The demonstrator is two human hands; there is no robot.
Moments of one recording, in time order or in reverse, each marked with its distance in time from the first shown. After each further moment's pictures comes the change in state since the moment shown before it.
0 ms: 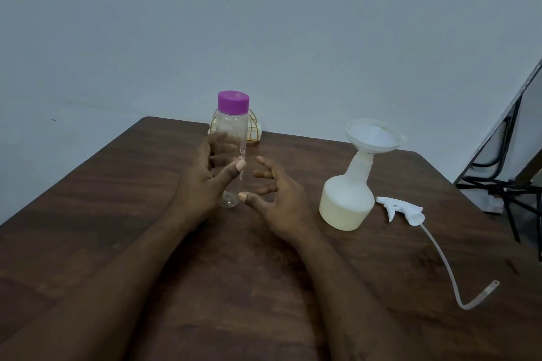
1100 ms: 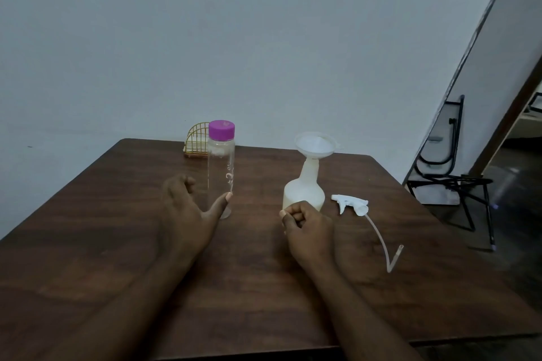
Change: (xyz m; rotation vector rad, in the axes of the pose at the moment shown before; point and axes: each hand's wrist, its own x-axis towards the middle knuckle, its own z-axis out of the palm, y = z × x) left_hand -0.060 0.028 0.032 0.539 0.338 0.049; right_hand -0.089 0.010 -0.071 -0.099 0.424 0.247
